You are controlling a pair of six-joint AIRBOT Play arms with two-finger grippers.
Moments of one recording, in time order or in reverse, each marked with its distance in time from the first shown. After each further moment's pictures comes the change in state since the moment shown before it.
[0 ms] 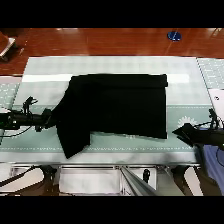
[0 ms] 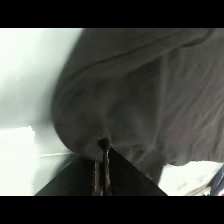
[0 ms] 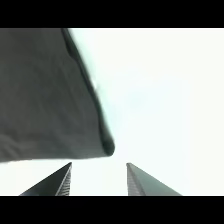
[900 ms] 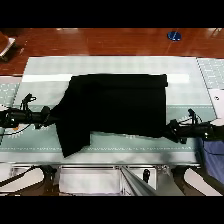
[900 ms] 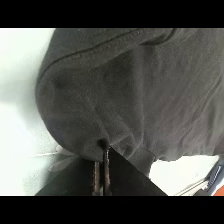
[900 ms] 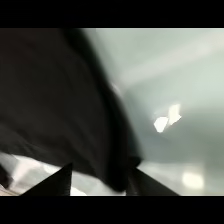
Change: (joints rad) left arm -0.003 0.000 0.029 -0.010 -0.026 0.011; right arm 0.189 -0.378 0.027 0.146 -0.169 -0.022
